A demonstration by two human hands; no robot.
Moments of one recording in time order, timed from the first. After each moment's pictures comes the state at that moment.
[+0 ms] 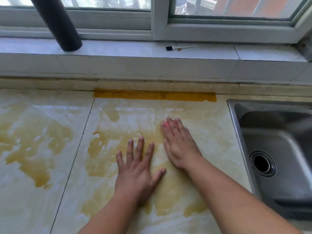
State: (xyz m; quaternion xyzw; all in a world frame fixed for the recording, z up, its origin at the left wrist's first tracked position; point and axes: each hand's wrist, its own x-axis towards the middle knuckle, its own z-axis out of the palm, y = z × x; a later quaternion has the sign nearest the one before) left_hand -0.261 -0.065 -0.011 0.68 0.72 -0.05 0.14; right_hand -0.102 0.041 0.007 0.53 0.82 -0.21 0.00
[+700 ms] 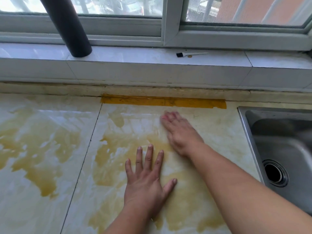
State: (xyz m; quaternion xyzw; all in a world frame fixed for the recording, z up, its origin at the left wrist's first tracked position) left_hand -0.263 -0.064 -0.034 0.69 0.72 -0.01 0.11; right_hand -0.130 0.104 0.008 0.50 0.85 -0.17 -0.01
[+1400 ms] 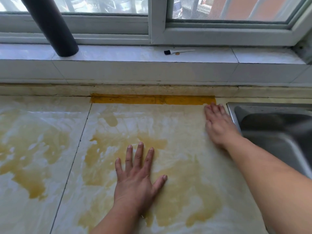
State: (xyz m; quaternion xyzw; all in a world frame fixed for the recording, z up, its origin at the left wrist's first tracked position) left_hand -0.263 -0.064 -0.015 0.68 0.72 -0.04 0.16; right_hand 0.011 0.136 0.006 0.67 0.72 -0.16 0.01
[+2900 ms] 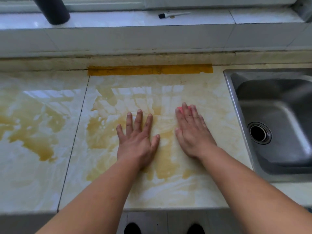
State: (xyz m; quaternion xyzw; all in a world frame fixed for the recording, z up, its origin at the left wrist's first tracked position) left_hand -0.264 -0.064 -0.013 0.68 0.72 -0.03 0.17; right_hand -0.062 -0.020 0.004 0.60 0.77 -0.21 0.02
